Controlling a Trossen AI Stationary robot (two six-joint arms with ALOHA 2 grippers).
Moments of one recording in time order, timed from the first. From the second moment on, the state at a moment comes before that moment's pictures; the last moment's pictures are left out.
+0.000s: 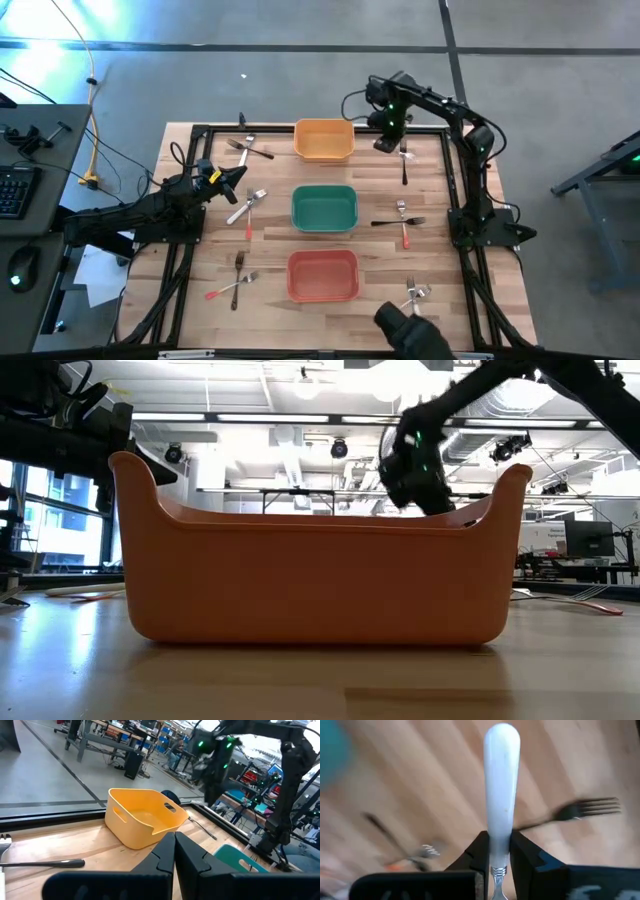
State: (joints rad) left arm 0.27 0.12 0.02 0.05 -0.38 -0.45; right arm -0.80 2.04 1.81 -1.53 -0.19 -0.26
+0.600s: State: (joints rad) left arm 0.27 0.12 0.02 0.05 -0.38 -0.39; right arm -0.10 1.81 1.90 -1.35 -0.35 0.60
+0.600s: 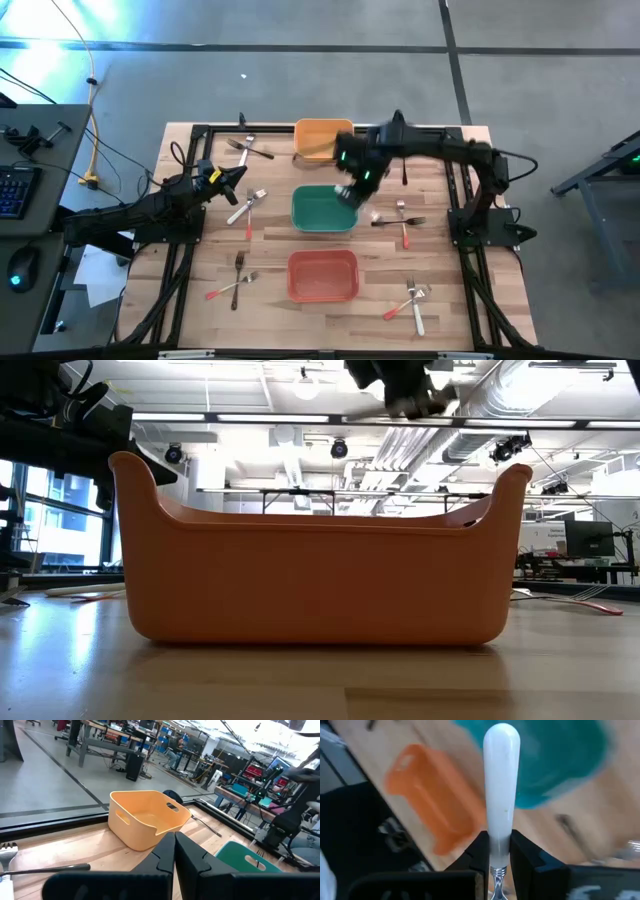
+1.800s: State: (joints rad) left arm 0.27 0.12 0.02 0.05 -0.37 -0.23; right arm 0.21 2.26 1.90 -0.94 -0.29 0.61
